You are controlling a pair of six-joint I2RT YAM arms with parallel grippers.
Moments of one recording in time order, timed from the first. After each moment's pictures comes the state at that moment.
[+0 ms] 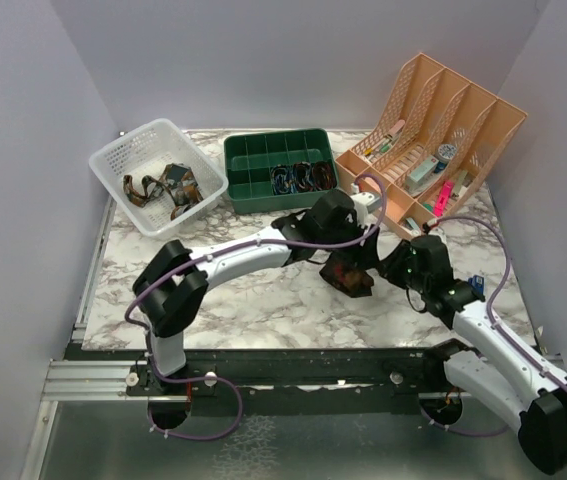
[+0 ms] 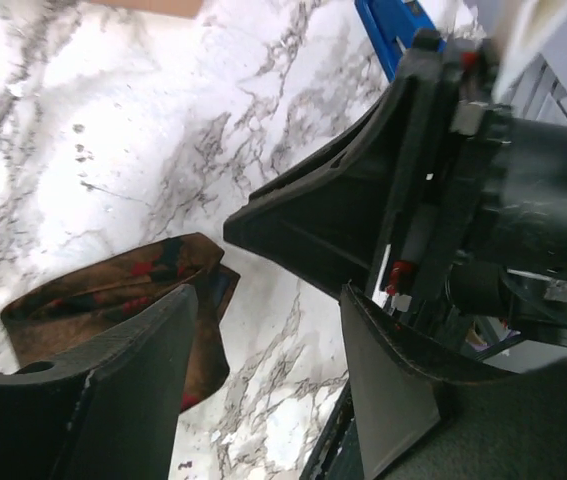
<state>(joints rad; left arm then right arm) -0.96 1.85 1.40 -0.12 0.34 -0.40 0.36 0.83 0.44 -0.28 0.13 0.75</state>
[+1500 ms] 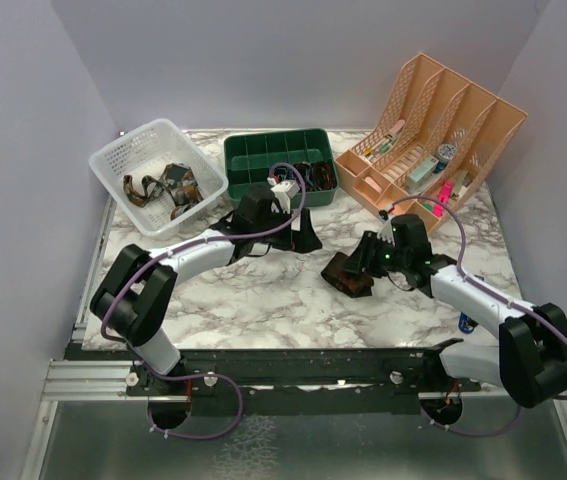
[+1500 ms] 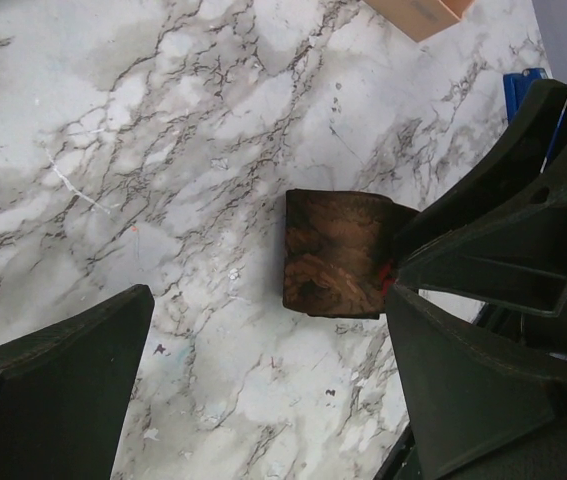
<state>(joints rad) -0.61 1.61 0.94 0.11 0.41 -0.47 0.36 1.22 0.56 -0.06 -0.40 0.61</state>
